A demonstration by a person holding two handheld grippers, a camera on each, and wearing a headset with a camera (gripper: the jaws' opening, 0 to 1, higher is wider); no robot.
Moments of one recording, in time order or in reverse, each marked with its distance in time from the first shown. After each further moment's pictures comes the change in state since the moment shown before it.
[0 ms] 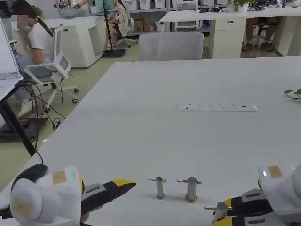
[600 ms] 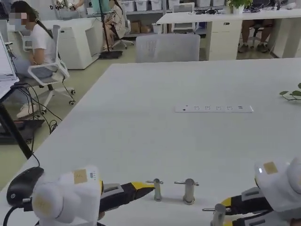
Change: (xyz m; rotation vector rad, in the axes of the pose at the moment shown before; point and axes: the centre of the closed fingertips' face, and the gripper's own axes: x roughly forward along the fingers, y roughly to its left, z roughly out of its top) left arm 0.016 -0.018 0.009 0.068 0.023 -0.098; right arm -0.006 0.004 -0.001 0.037 0.052 0.025
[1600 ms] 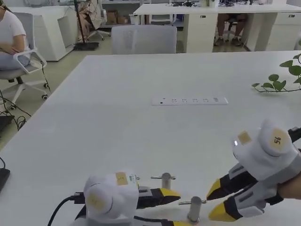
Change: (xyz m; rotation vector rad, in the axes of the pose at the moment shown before) left arm 0.099 -0.017 -0.027 0.107 0.044 -0.176; right arm -0.040 0.001 0.000 -0.008 0.217 0.022
